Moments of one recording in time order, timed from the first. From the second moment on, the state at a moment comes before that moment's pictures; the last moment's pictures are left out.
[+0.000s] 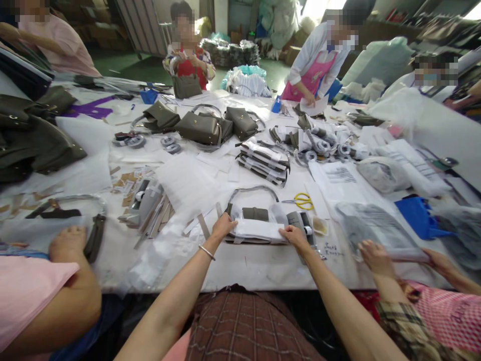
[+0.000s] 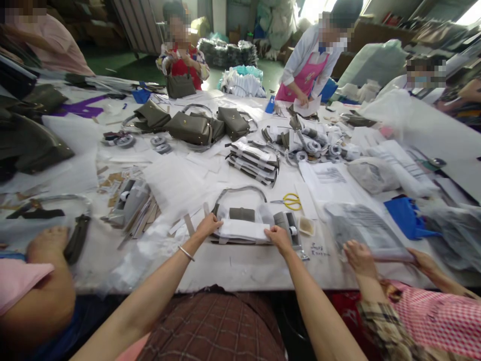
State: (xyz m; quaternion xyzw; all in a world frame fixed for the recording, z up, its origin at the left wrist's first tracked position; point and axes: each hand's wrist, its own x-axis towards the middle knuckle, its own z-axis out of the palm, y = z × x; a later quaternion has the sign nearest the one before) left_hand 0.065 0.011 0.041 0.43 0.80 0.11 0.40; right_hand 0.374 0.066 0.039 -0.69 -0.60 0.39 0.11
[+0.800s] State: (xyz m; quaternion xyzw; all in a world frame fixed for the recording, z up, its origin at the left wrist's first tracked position) left_hand 0.116 -0.009 0.049 0.74 0.65 0.20 0.03; right_hand 0.323 0.064 0.055 -0.41 -0.91 0.04 0.09
